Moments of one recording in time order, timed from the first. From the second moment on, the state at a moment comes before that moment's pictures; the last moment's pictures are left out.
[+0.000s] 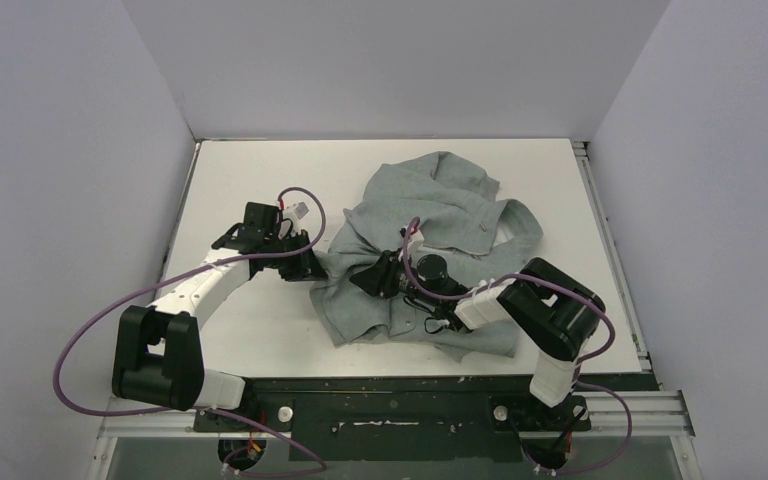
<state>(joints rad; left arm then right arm) -0.21 1.40 0.87 -0.47 0.51 -0.38 0.81 1.77 0.62 0.97 -0.21 0.76</state>
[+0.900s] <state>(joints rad) -0.21 1.40 0.87 -0.47 0.52 -0.38 0.80 1.92 0.72 0.94 -0.25 1.00</state>
